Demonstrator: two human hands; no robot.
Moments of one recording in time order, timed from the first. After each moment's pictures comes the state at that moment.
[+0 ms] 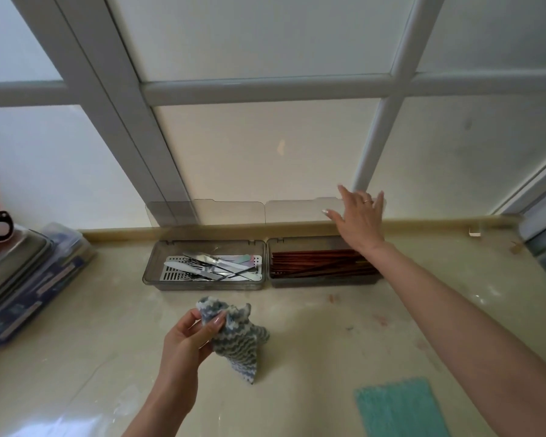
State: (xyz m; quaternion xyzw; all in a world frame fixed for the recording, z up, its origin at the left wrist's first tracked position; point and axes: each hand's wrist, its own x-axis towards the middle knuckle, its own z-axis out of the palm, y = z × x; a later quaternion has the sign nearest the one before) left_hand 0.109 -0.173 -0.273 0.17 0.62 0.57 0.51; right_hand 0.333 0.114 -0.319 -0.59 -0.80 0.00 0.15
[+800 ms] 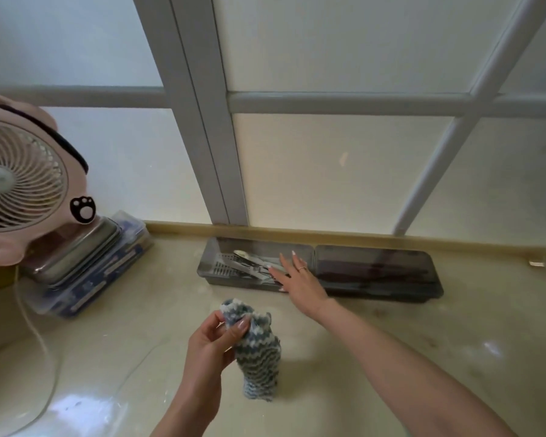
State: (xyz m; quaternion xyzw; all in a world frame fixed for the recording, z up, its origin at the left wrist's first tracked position) left_hand 0.075 -0.208 -0.244 0.14 0.60 0.61 0.50; right_hand 0.169 -0.006 -0.390 -0.35 -0.93 0.11 -0.04
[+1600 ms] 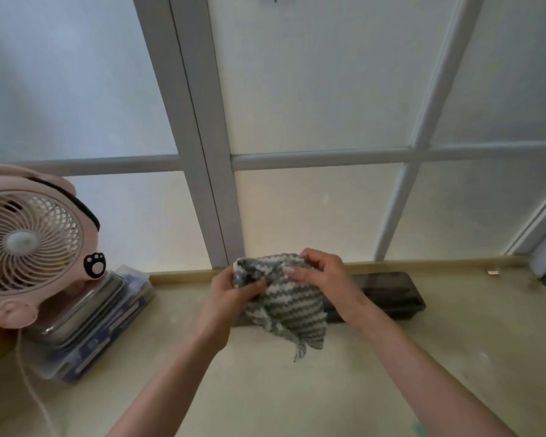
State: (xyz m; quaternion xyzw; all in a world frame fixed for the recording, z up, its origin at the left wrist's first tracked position) left_hand 0.028 -0.158 -0.169 0.37 0.61 0.54 0.44; right_hand 0.192 -0.079 -0.182 -0.33 -0.63 0.60 0.37
